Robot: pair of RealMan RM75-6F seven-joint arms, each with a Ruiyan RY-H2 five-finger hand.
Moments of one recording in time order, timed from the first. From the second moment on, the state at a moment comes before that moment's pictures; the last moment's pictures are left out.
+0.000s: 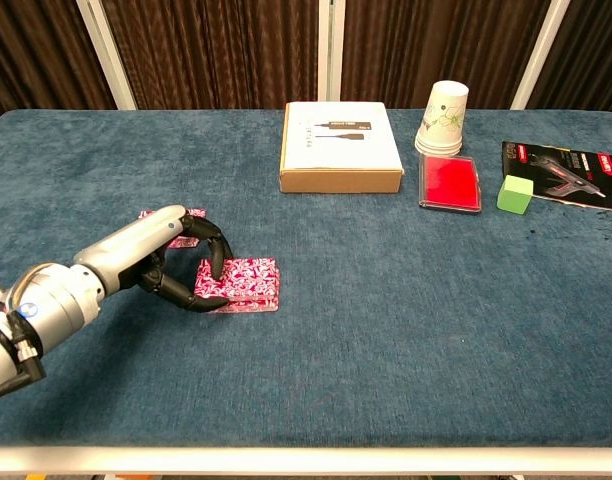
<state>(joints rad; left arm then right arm) -0.53 -1.92 -0.10 -1.13 1.39 1.05 -0.21 0.11 -1.08 0.07 -1.49 -1.30 1.24 0.11</state>
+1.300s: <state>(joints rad) -0.69 -2.03 -0.22 -0.93 1.37 0.99 -0.23 0.10 -1.07 0.08 -1.48 -1.30 1.24 0.14</state>
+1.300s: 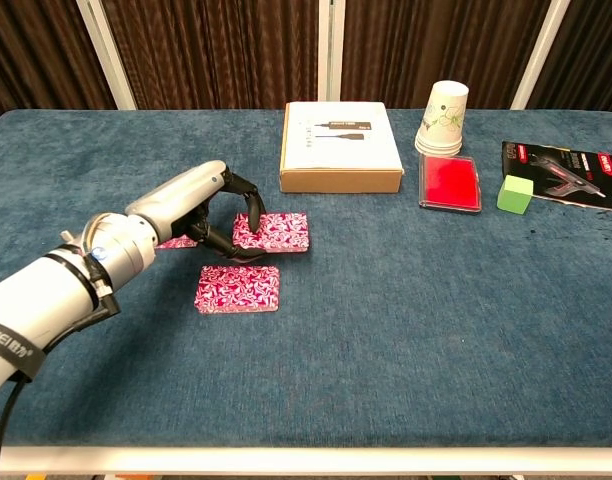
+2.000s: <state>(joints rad) -0.71 -2.09 -0.20 -0.81 1.39 1.01 -0.30 0.10 -1.07 0.08 -1.45 -1.30 1.23 0.17</state>
